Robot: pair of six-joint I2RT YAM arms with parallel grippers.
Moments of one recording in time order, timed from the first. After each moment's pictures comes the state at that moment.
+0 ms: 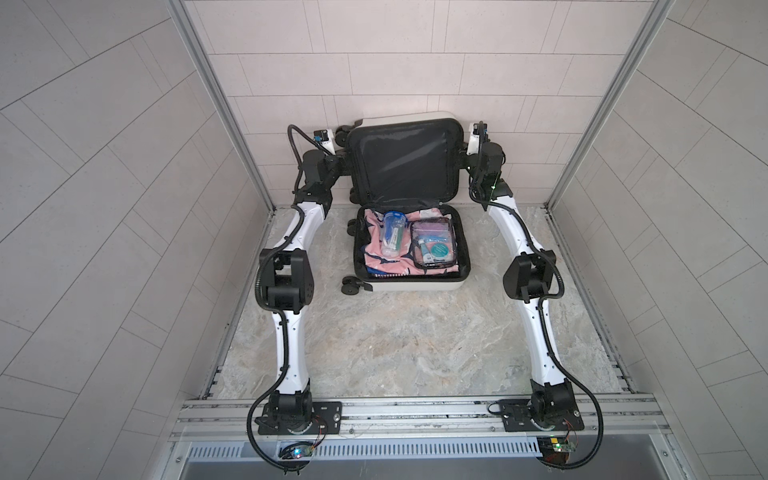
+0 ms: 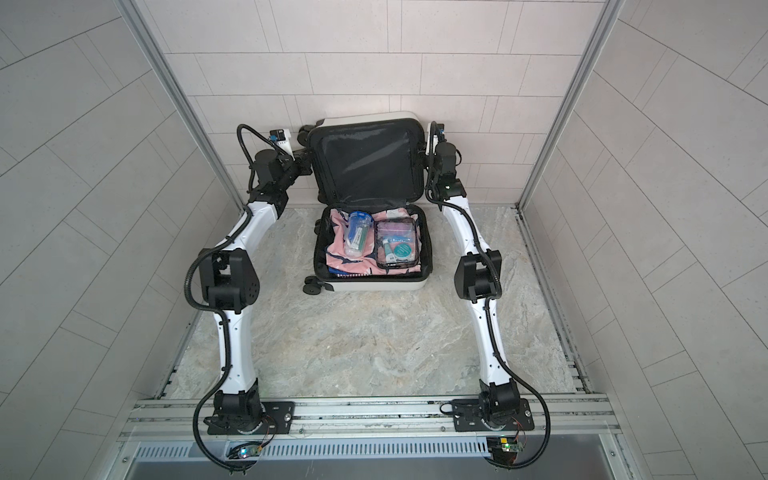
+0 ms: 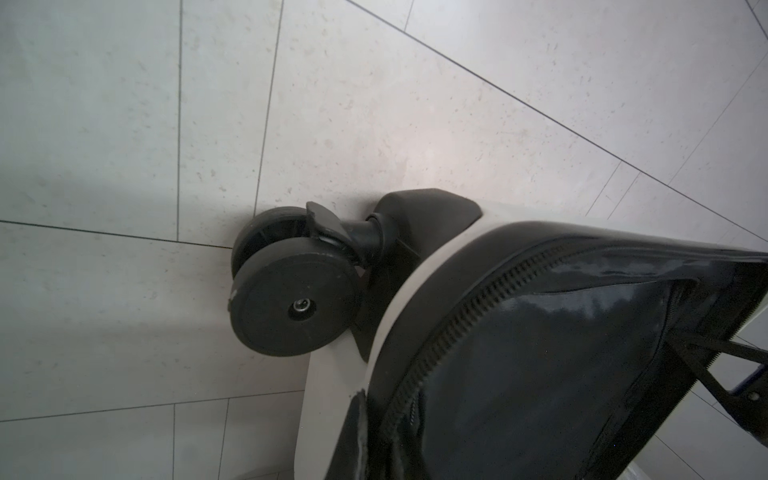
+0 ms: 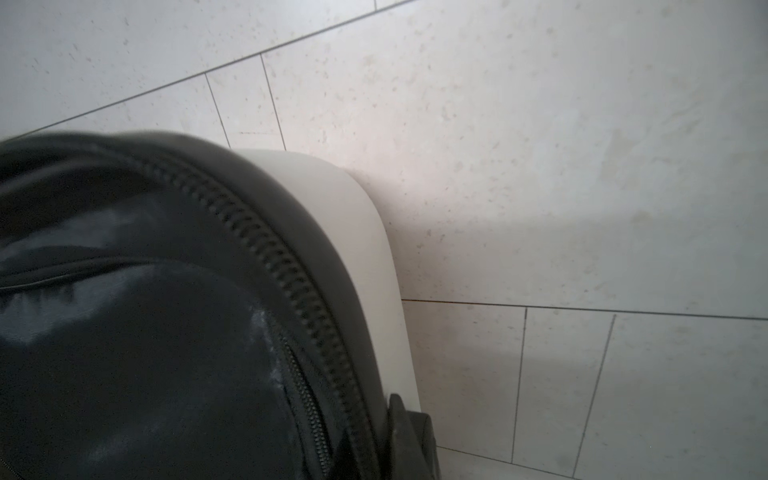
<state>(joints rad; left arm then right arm) -0.06 2.23 2.07 0.21 0.29 -0.32 0.14 2.53 2.63 -0.04 -0.11 0.18</state>
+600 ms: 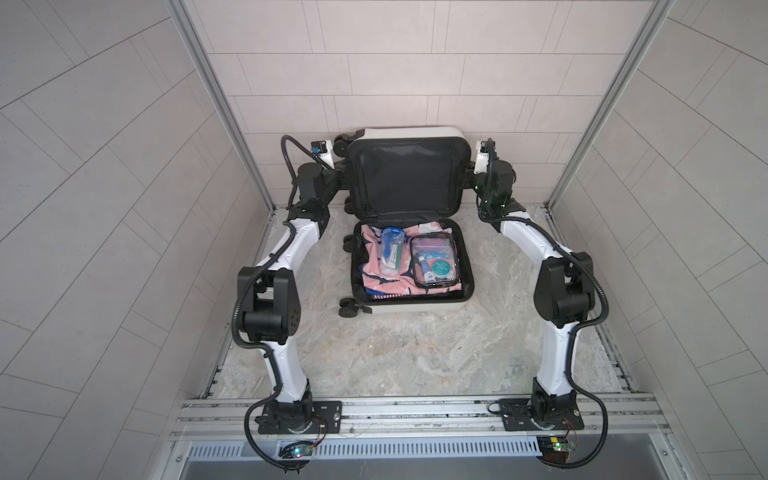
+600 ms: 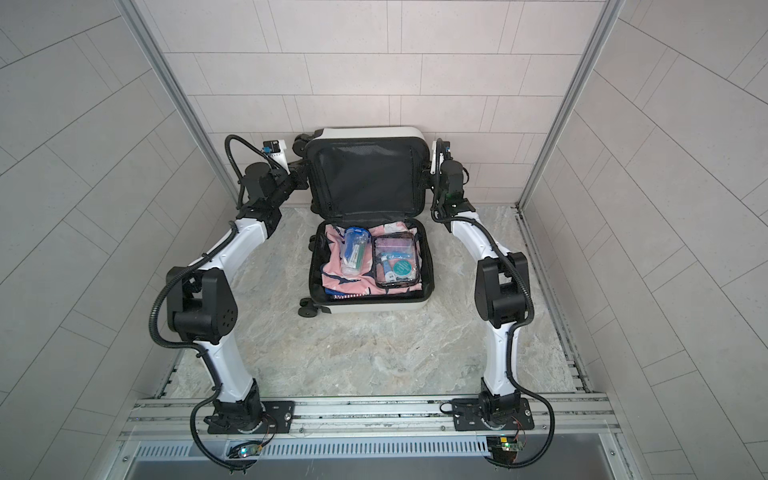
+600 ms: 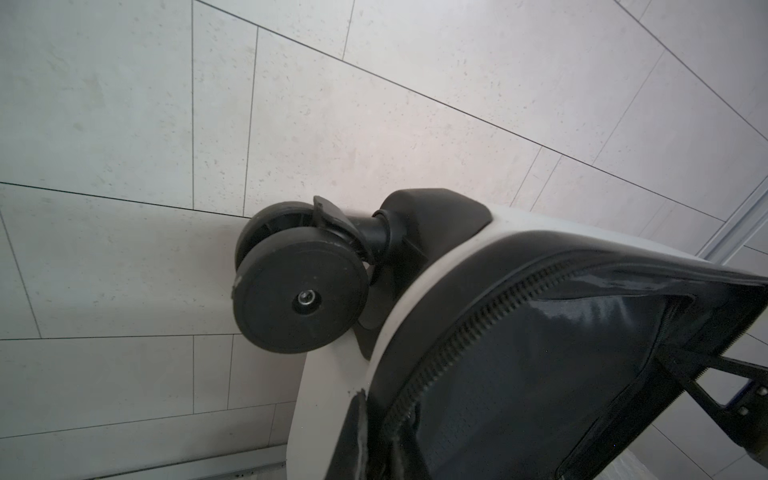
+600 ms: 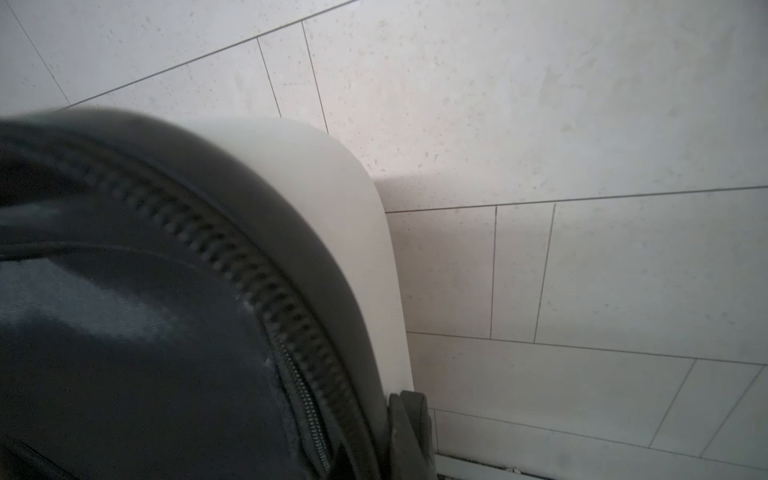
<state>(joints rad) -0.10 1.87 1.59 0.31 0.26 -0.28 0.16 2.02 1.74 0.27 -0.08 0.21</state>
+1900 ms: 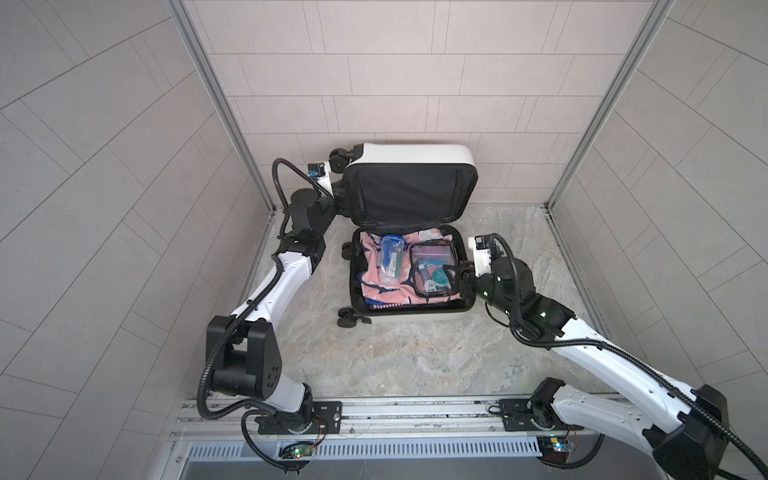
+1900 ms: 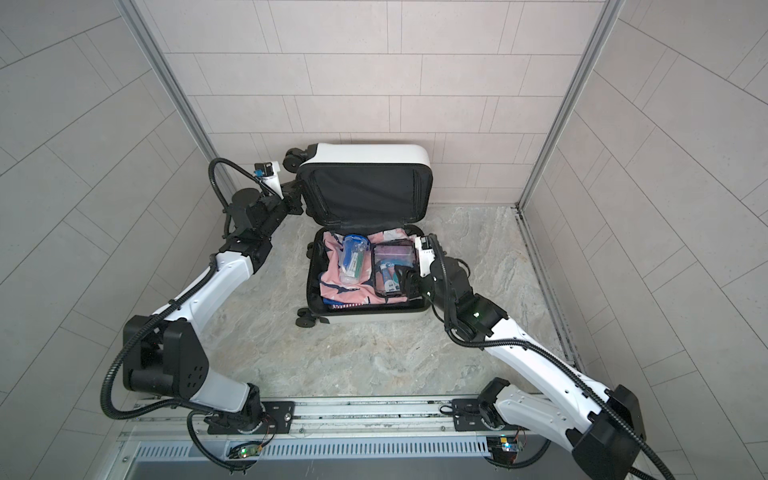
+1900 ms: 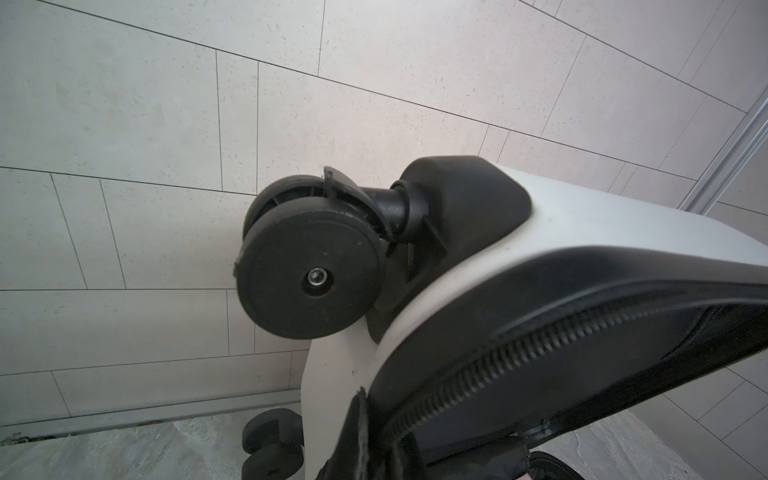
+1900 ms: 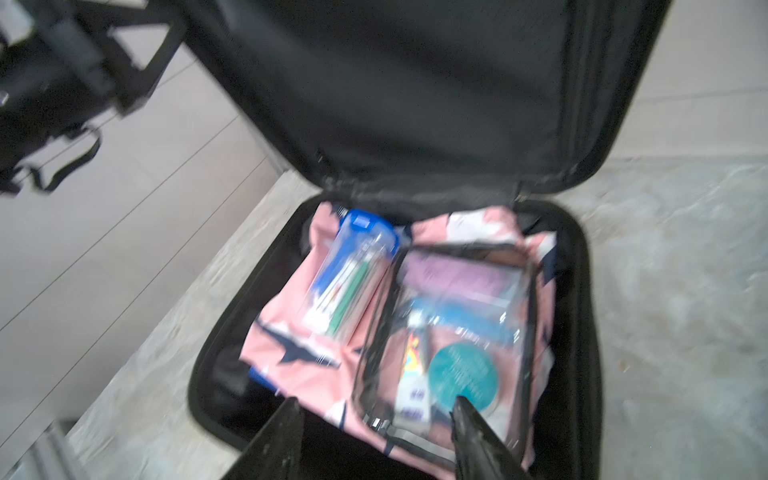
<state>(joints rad) -0.14 1.50 1.21 0.31 0.17 -0.21 0.72 0.94 0.76 -0.19 0.11 0.43</state>
